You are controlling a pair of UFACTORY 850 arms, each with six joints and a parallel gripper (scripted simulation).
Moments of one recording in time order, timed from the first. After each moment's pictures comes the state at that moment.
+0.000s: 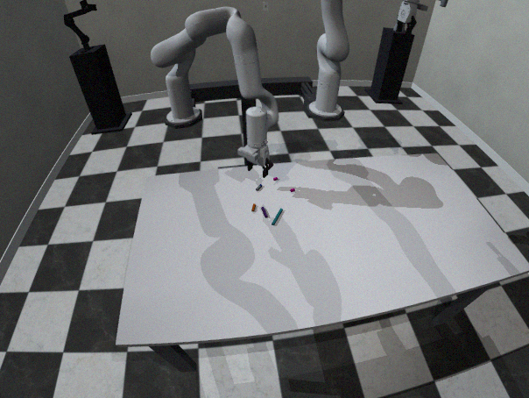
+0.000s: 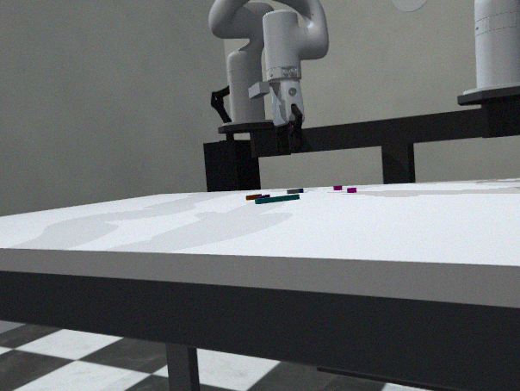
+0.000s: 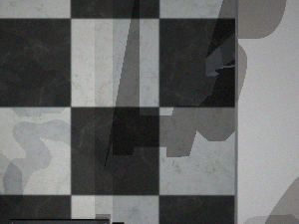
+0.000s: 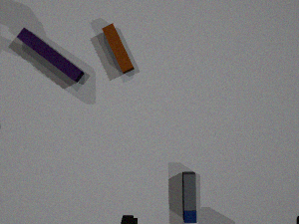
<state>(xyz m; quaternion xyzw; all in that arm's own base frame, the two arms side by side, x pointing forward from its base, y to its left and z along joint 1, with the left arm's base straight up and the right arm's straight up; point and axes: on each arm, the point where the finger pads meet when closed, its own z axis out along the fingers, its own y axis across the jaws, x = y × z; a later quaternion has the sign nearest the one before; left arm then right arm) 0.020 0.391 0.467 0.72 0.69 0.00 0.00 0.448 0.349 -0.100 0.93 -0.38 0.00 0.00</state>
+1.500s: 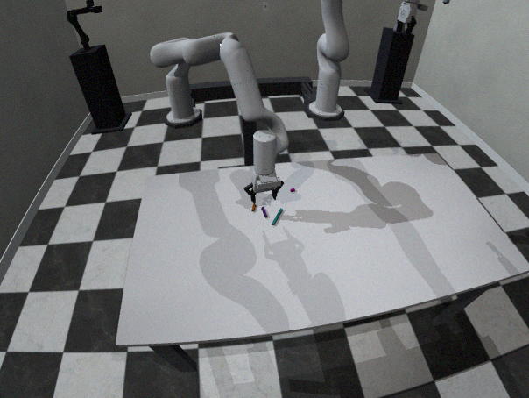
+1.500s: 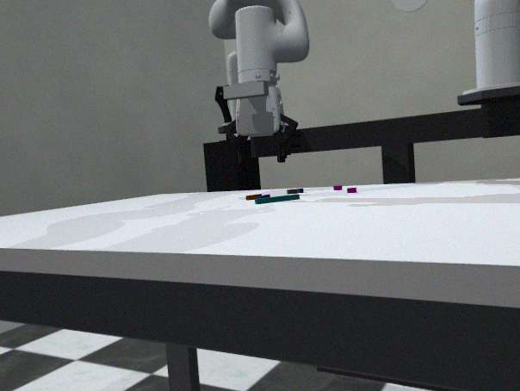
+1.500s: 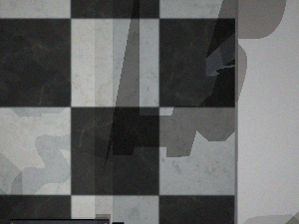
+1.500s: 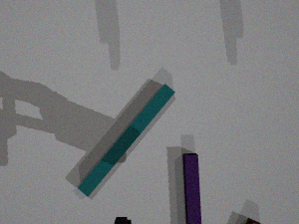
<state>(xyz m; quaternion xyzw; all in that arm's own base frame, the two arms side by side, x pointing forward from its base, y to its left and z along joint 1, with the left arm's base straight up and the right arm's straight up) 0.020 0.391 0.467 0.72 0.69 0.00 0.00 0.604 0.351 -0.126 1.00 0.05 0.02 0.01</state>
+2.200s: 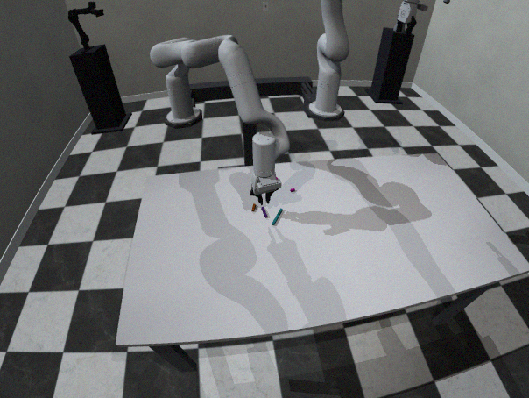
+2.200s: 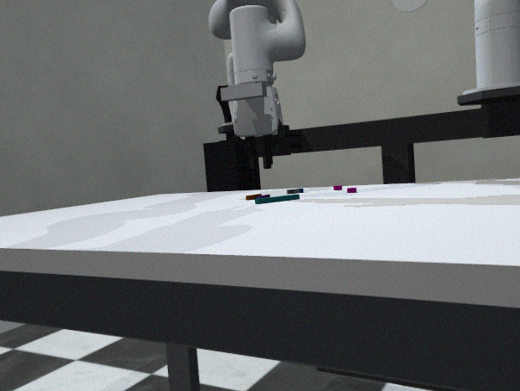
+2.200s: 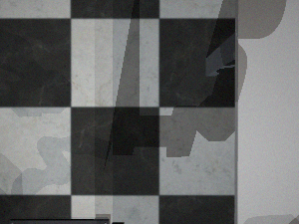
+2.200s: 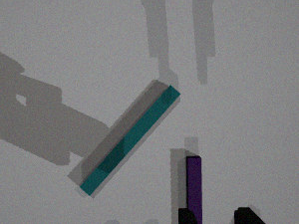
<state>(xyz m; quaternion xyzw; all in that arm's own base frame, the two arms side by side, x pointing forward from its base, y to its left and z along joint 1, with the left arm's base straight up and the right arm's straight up) 0.020 0.391 0.467 0.72 0.69 0.00 0.00 0.609 0.351 -0.127 1.00 0.06 0.00 0.00</state>
